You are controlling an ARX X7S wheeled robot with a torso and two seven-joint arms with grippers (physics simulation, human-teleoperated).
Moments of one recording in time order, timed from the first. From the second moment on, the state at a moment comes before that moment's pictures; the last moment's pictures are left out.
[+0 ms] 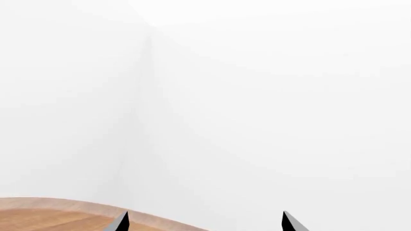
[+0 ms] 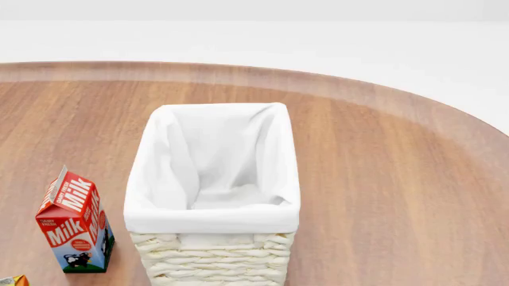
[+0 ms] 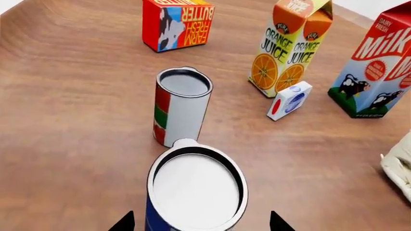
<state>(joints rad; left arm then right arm) 0.22 -0.37 0.10 0.32 -0.16 0.47 -0.68 0.09 0.46 -0.74 0.22 0.03 -0.31 -0.65</state>
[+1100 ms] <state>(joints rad) 0.22 -0.38 0.11 0.31 -0.16 0.48 -0.68 0.13 0.43 -0.79 0.27 -0.02 -0.33 -0.64</state>
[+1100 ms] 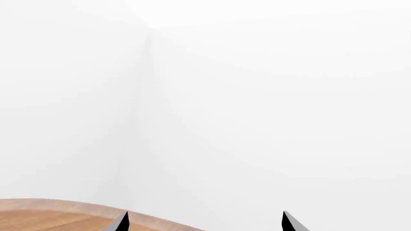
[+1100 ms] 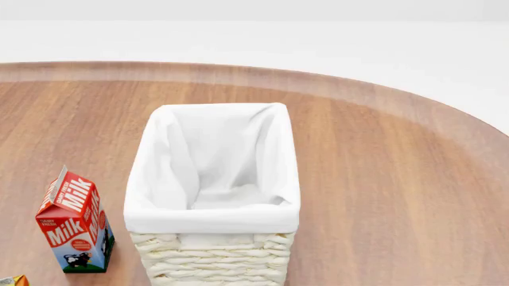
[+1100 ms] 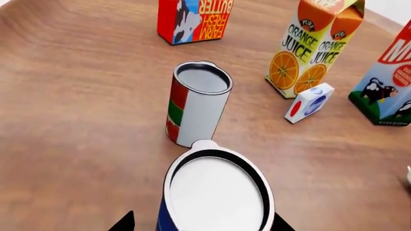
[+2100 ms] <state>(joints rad) 0.22 -0.38 0.12 0.32 -0.16 0.48 -0.69 0.10 0.43 -0.72 0.23 0.08 -0.39 -0.55</state>
